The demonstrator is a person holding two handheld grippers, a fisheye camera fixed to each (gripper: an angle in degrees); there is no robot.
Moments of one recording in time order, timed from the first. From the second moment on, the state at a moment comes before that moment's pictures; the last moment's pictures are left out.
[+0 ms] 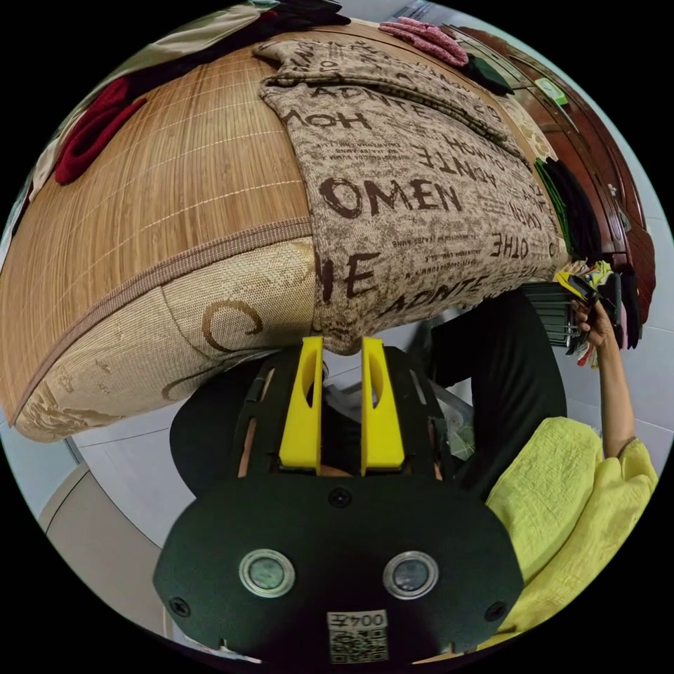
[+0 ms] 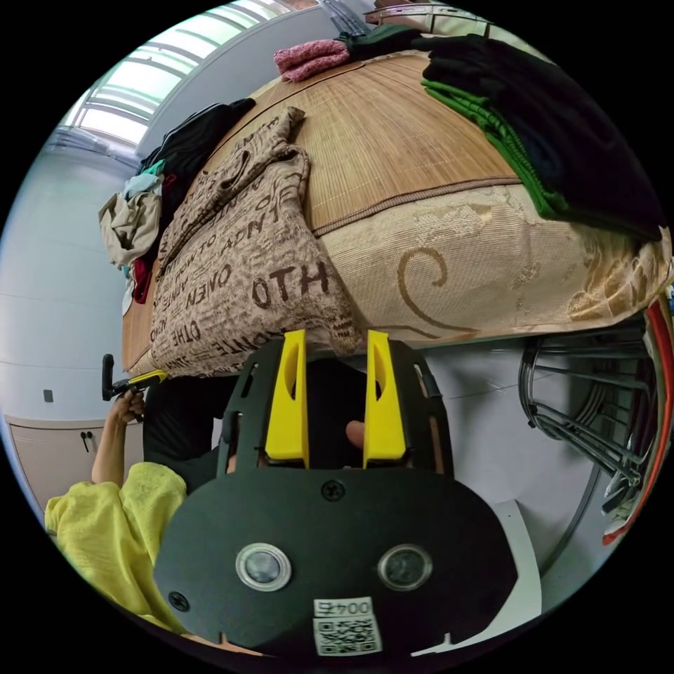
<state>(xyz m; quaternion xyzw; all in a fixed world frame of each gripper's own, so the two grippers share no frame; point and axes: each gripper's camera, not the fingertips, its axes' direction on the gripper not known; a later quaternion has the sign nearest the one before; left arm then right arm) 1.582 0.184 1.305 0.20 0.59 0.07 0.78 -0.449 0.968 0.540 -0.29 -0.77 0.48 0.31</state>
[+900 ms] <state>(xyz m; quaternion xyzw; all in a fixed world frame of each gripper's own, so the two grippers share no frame) 1.675 0.123 1.313 0.20 0.60 0.11 0.76 -0.461 1.002 0.552 -0.26 -0.80 0.46 0.30</state>
